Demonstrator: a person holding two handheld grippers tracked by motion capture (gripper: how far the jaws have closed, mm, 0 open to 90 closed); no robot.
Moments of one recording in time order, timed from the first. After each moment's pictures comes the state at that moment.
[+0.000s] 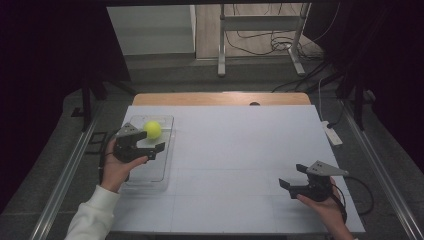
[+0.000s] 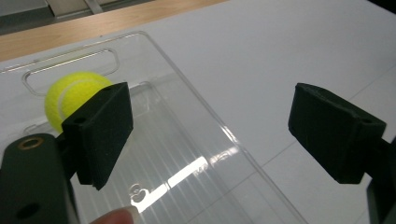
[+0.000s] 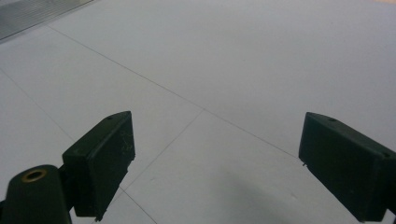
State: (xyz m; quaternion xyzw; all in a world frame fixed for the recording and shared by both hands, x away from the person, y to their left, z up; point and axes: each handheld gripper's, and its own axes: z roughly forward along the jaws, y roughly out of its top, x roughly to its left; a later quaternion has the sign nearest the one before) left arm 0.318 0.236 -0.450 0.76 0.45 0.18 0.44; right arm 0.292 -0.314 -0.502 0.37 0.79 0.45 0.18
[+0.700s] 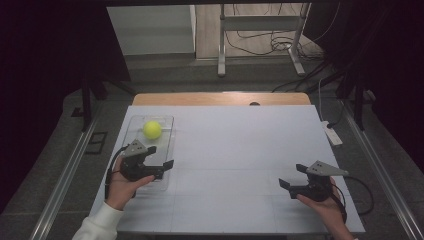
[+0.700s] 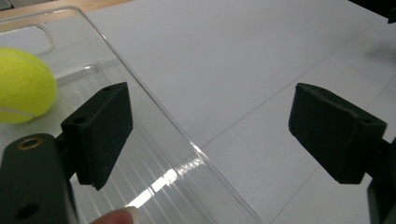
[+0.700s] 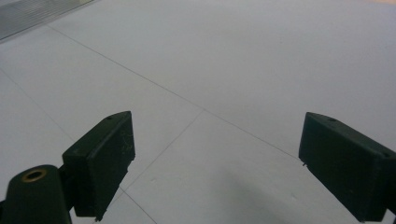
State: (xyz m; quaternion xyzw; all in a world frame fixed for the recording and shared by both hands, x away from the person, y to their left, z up) left arm 0.281 0.211 -0.467 0.77 0.42 0.15 0.45; right arm 0.292 -0.314 -0.502 0.37 0.79 0.45 0.18
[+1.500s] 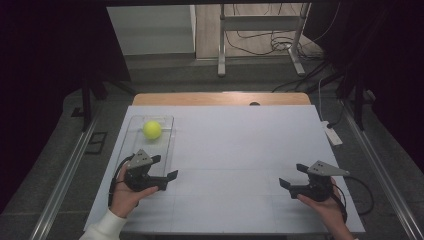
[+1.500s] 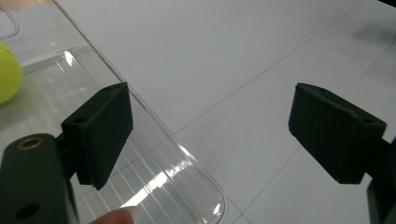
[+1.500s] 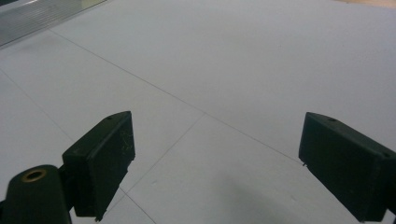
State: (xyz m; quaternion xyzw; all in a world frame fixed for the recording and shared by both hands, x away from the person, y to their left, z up) left arm 0.264 0.200 -0.480 0.78 0.41 0.15 0.45; right arm 0.291 -0.315 -0.500 0.37 0.79 0.46 0.18
